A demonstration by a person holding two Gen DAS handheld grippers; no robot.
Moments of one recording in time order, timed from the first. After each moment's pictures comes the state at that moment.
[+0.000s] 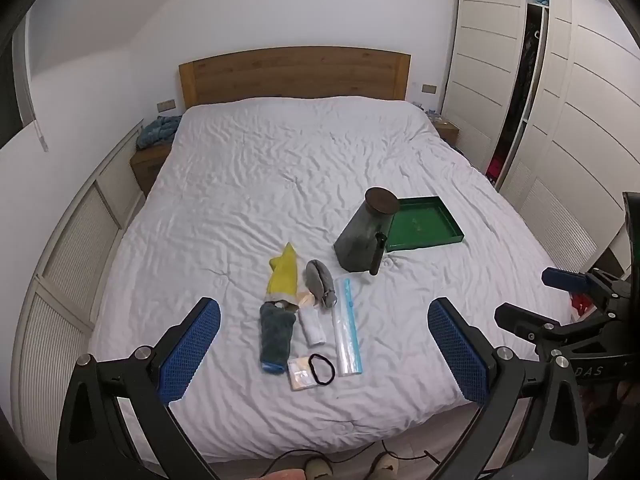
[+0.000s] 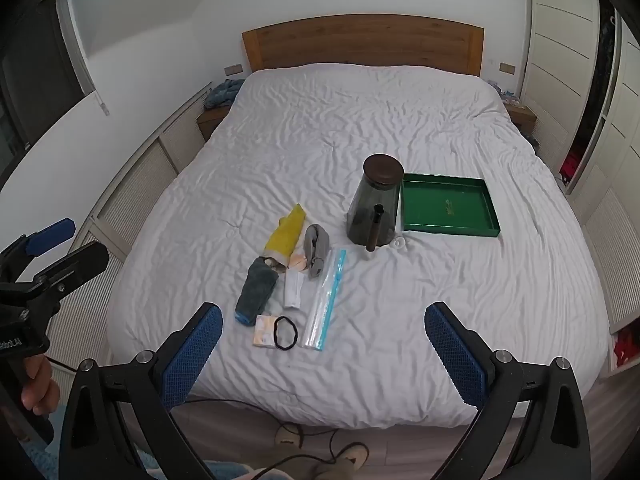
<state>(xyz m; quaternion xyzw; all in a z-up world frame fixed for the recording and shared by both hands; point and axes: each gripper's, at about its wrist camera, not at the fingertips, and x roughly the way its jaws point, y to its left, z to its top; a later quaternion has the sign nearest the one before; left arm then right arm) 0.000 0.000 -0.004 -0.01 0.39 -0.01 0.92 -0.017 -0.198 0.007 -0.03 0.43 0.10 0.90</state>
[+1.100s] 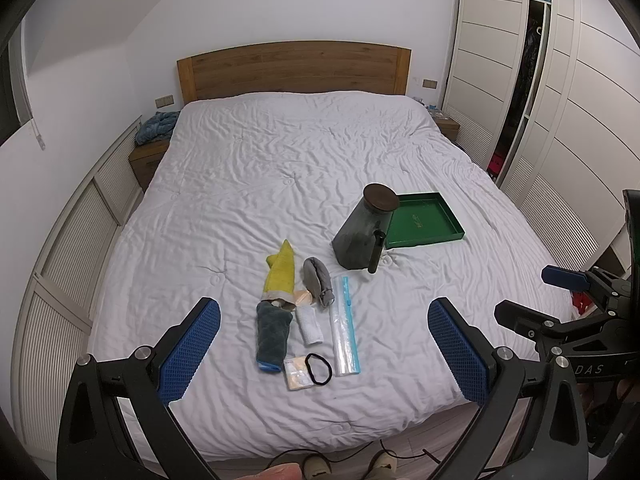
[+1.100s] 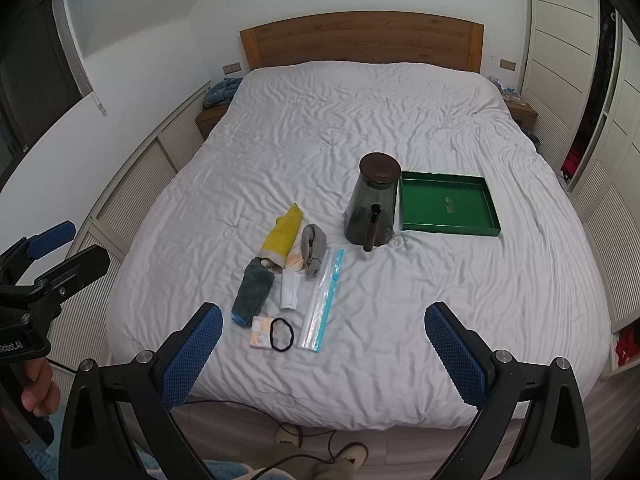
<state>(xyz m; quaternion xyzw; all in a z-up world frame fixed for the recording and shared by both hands) 0.003 0.004 -0.017 -0.01 0.40 -0.01 0.92 -0.012 -0.201 0.004 -0.03 0.43 0.10 0.90</state>
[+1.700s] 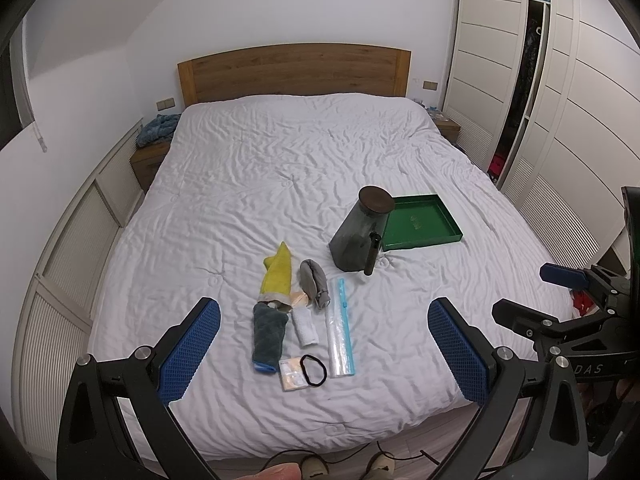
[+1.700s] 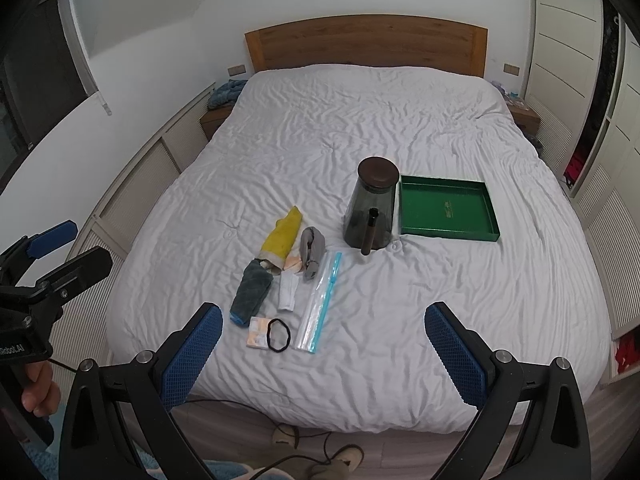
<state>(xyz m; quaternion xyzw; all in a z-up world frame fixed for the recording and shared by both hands) 0.005 -0.002 -0.018 -0.01 0.40 -0.01 0.92 -0.009 -0.213 0.004 -0.03 0.43 0.11 0.90</state>
